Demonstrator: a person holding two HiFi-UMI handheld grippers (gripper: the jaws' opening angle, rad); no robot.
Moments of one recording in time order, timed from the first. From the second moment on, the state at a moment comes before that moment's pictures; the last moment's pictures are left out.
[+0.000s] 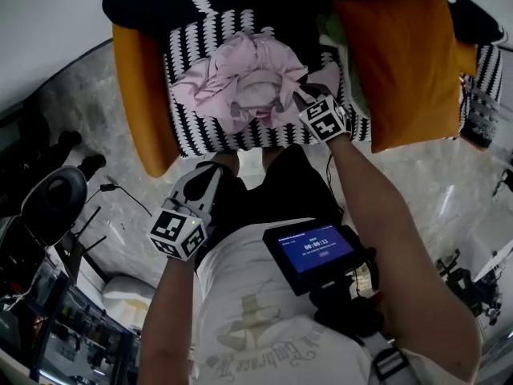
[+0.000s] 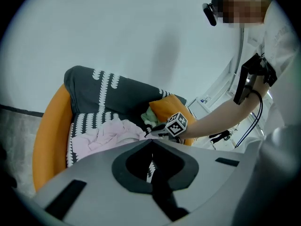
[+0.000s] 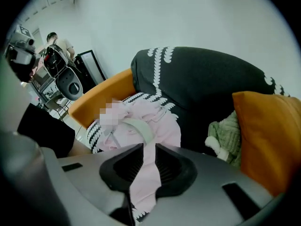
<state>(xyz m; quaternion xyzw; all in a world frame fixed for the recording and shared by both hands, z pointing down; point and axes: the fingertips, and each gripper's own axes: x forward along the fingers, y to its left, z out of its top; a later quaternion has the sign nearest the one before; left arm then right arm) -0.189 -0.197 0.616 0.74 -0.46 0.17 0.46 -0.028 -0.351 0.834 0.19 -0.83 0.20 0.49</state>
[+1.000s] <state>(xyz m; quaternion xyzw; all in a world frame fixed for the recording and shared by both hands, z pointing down) -0.265 -0.175 0.554 0.78 -0.49 0.13 0.37 -0.040 -0.305 0.664 0.27 -0.84 0.17 0.44</state>
